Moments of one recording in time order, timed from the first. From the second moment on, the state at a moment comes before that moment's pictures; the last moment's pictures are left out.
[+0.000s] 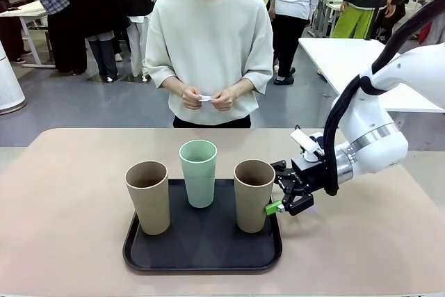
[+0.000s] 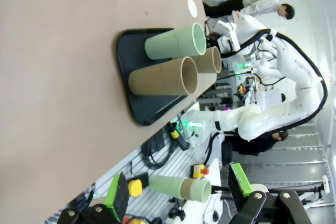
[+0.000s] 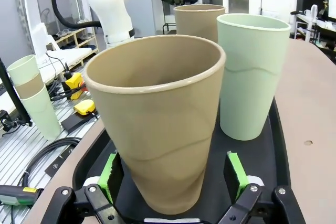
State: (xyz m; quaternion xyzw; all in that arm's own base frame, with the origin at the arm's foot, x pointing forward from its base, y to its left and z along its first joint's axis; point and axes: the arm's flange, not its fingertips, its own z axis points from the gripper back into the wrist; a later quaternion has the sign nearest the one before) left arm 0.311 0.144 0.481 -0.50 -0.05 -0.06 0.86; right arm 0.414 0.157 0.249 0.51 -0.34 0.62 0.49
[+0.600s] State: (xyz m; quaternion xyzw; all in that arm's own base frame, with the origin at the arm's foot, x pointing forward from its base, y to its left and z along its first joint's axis) left arm 0.311 0.144 0.481 -0.50 -0.05 -0.06 0.86; right arm 0.416 0.177 0.238 0.51 -0.33 0.62 0.49
